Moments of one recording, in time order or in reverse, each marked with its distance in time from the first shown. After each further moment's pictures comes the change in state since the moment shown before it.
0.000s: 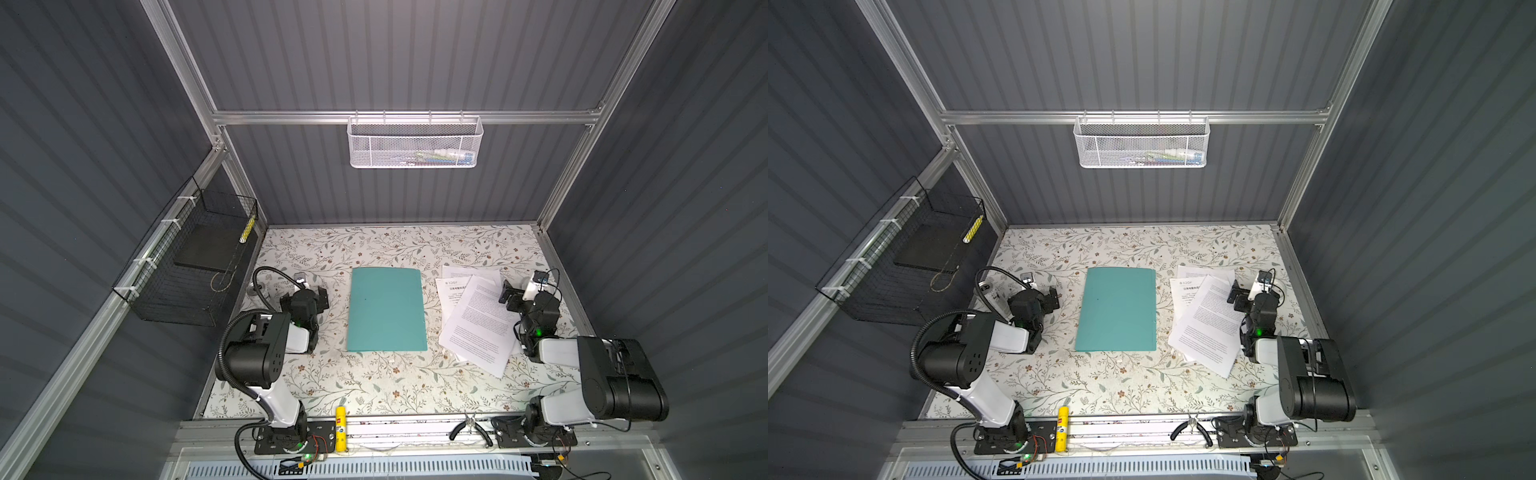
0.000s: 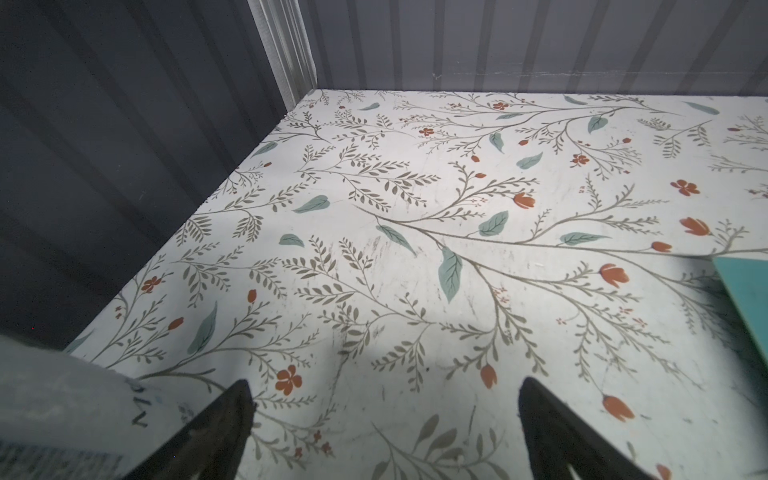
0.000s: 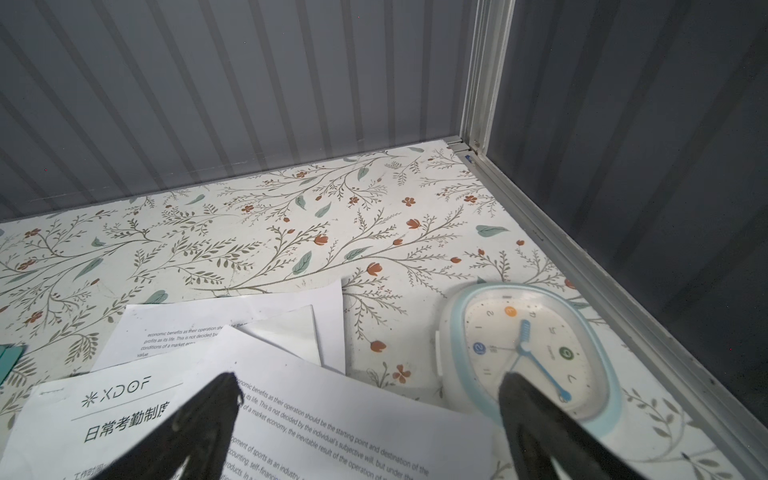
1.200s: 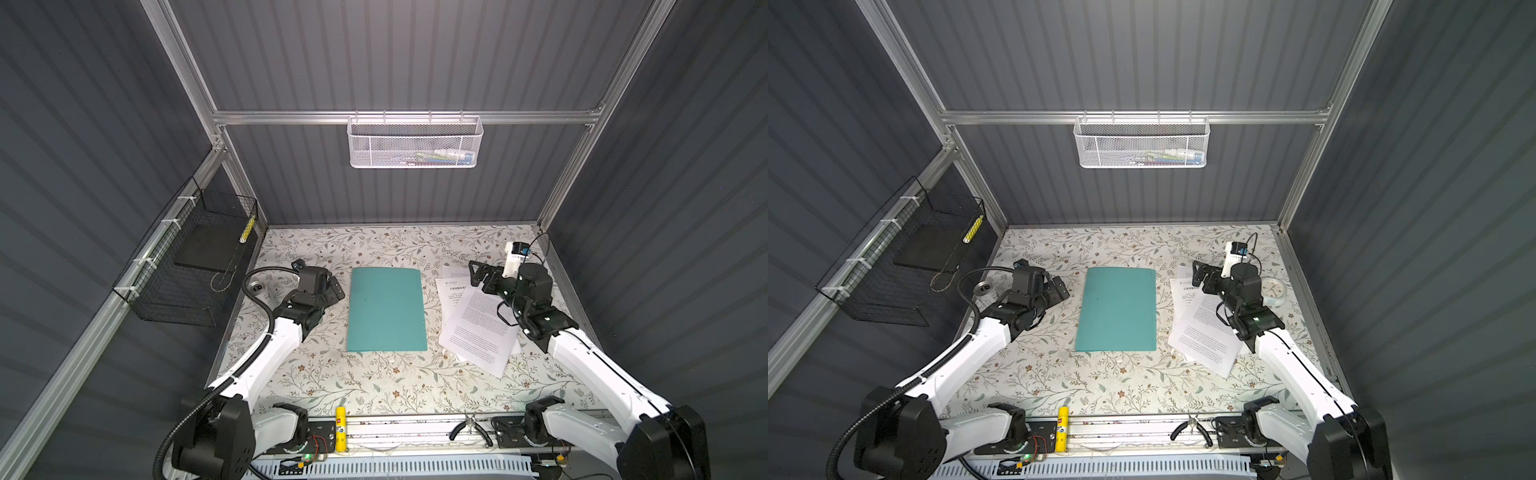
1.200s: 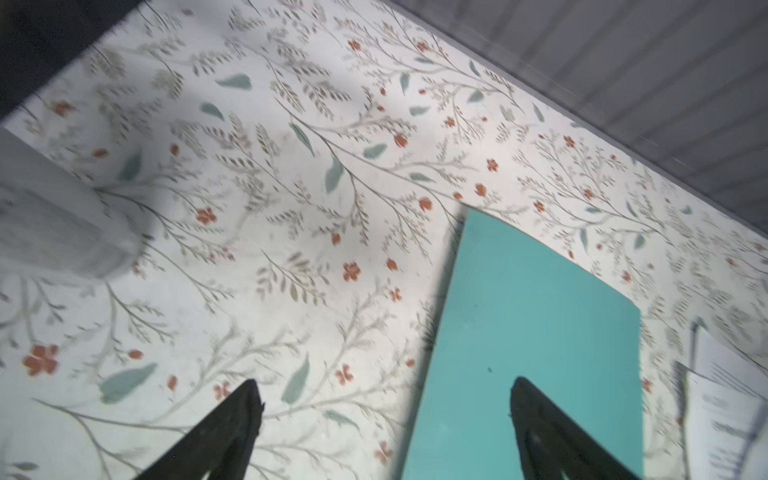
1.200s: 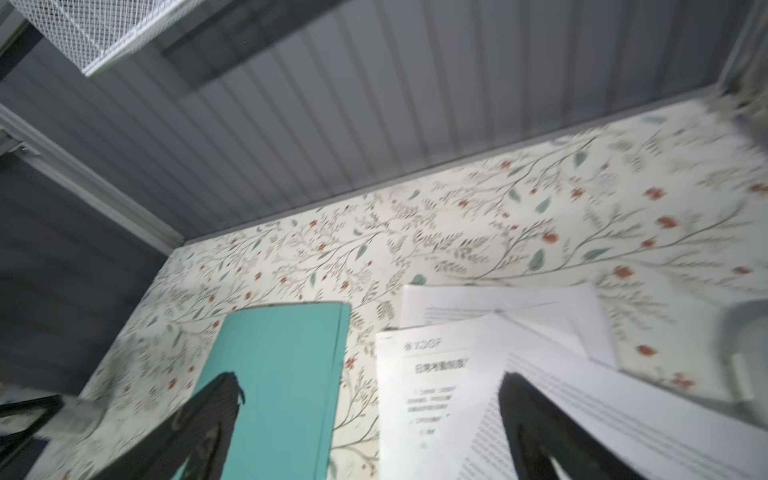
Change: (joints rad) left arm -0.217 -0.529 0.335 -1.218 0.145 -0.609; right arm 0.343 -0.361 0.410 -0.863 -0.134 0.373
